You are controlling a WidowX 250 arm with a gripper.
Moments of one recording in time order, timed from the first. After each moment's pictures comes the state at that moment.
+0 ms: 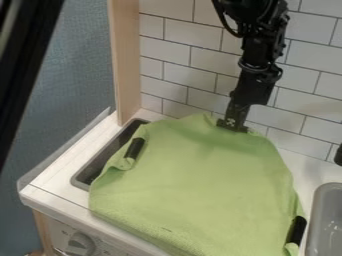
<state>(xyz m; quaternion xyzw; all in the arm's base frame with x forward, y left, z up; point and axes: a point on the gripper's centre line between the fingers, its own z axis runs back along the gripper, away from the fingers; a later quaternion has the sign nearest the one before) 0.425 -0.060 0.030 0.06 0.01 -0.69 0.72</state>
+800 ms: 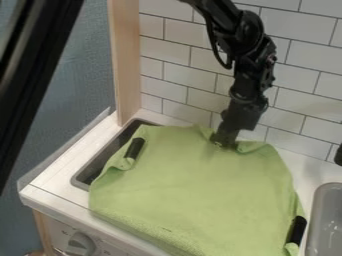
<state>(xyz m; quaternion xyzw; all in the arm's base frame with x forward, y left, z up) 0.434 -0.052 -0.009 0.12 -0.02 -0.72 0.69</state>
